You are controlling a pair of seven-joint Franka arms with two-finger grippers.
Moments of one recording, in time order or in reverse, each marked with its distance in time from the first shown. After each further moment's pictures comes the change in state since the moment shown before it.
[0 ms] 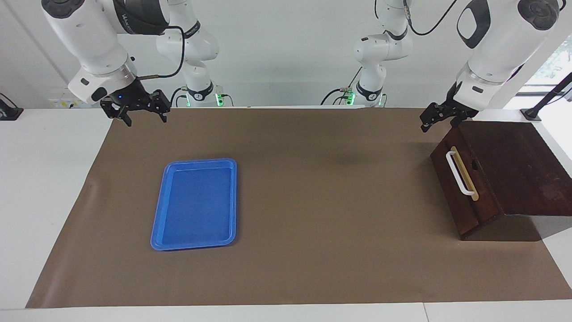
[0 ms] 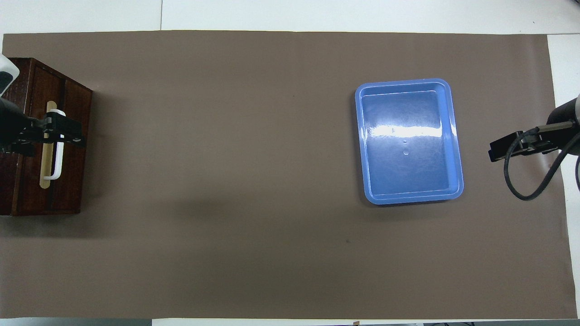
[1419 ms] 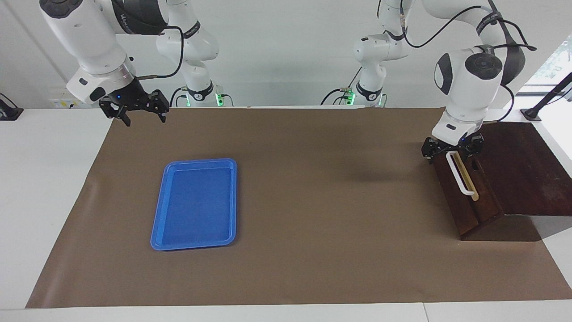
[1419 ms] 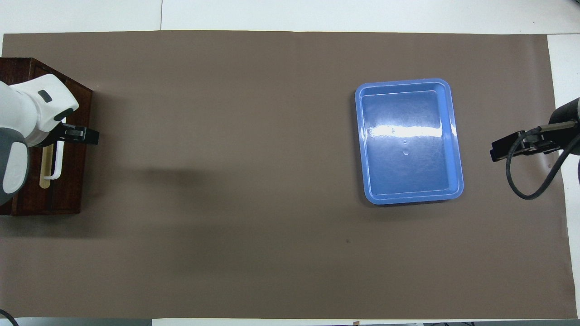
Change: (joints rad) left arm 0.003 0.030 0.009 -0.338 0.319 0.506 0.192; right arm -0.004 0.000 -0.001 0.000 0.000 0.000 0.000
